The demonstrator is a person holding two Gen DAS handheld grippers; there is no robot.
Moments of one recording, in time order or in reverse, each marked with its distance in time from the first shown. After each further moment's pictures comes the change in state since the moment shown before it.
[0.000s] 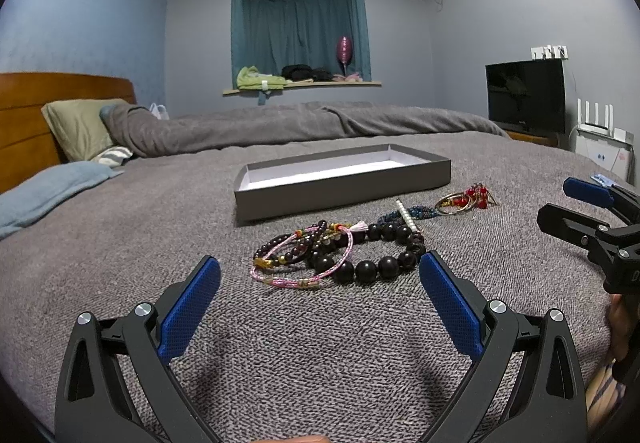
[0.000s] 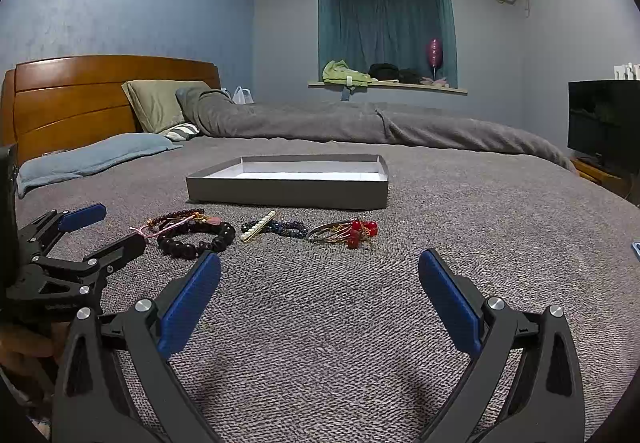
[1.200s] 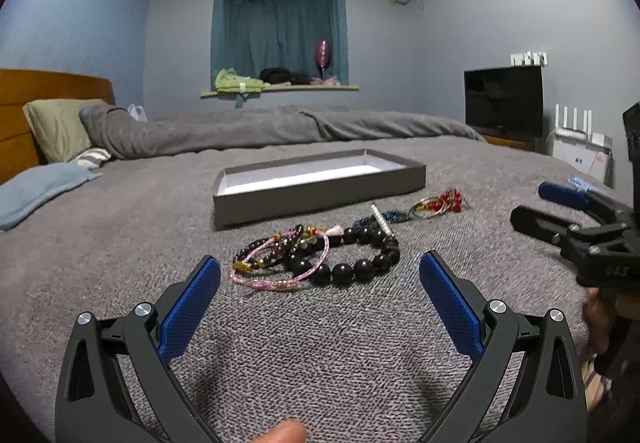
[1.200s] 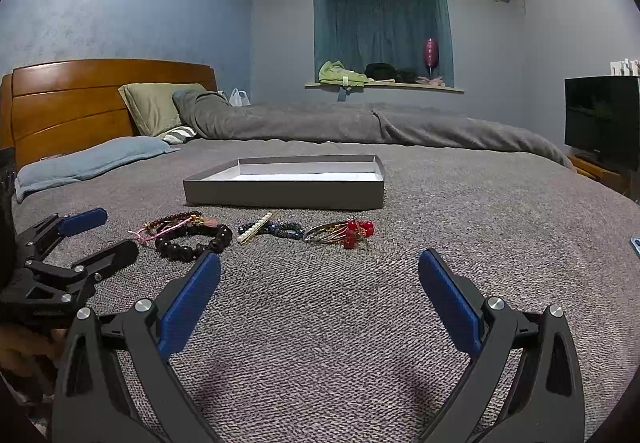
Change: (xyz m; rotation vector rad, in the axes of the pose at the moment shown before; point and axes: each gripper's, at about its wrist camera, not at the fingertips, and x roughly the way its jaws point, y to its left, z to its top) left arm -0.012 0.002 0.002 -0.009 -0.025 -0.103; right arm -0.001 0.000 0.001 0.013 -0.005 -0.010
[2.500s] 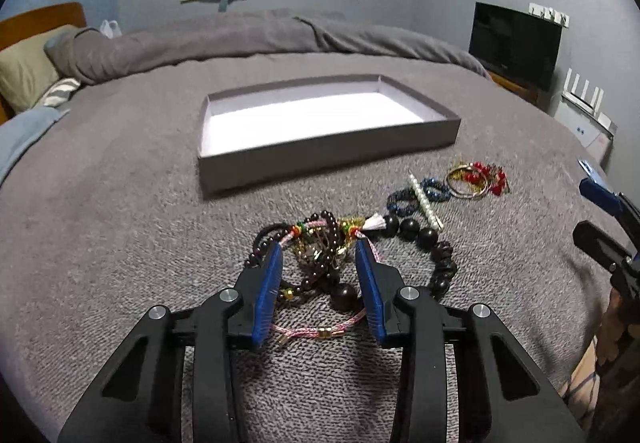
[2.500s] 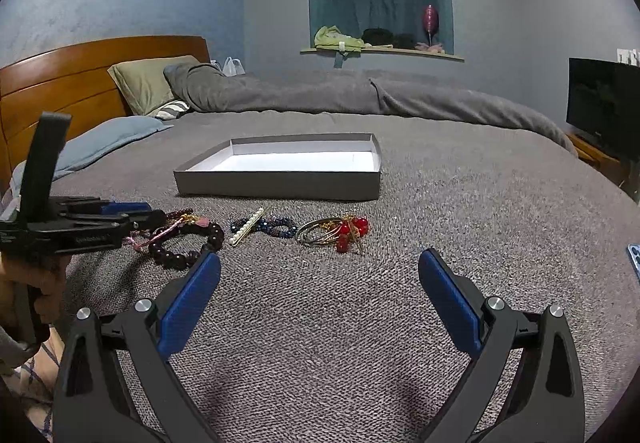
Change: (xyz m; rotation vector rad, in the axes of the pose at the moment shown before) left arm 0.083 0.041 0.042 -0.048 0.423 -0.081; right arm 0.018 -0.012 0.031 0.021 0.155 -0.003
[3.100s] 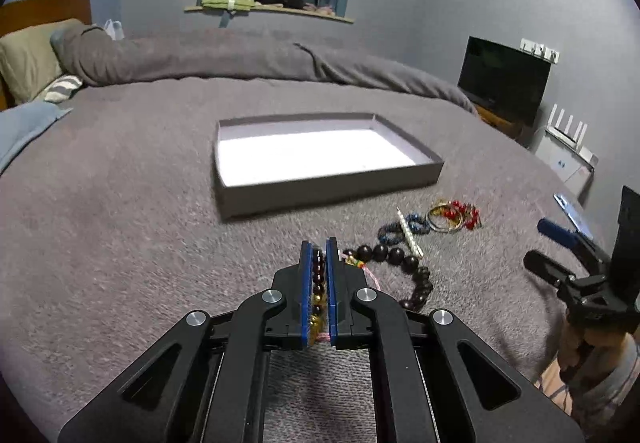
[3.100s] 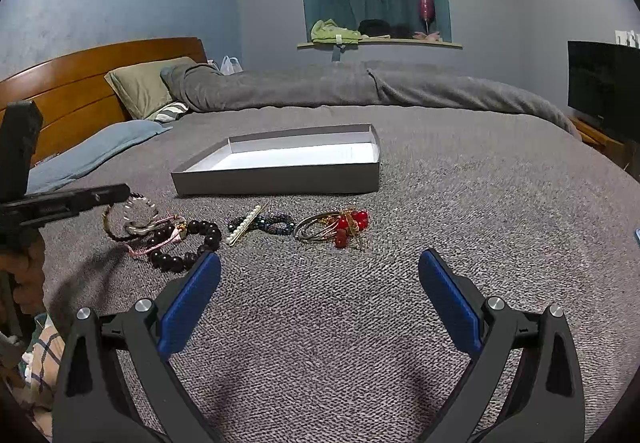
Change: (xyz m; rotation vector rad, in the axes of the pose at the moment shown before) left arm -0.046 0.024 0.011 -0.060 -0.094 -0.067; right arm 0.007 -0.007 0.000 0.052 0.025 0.027
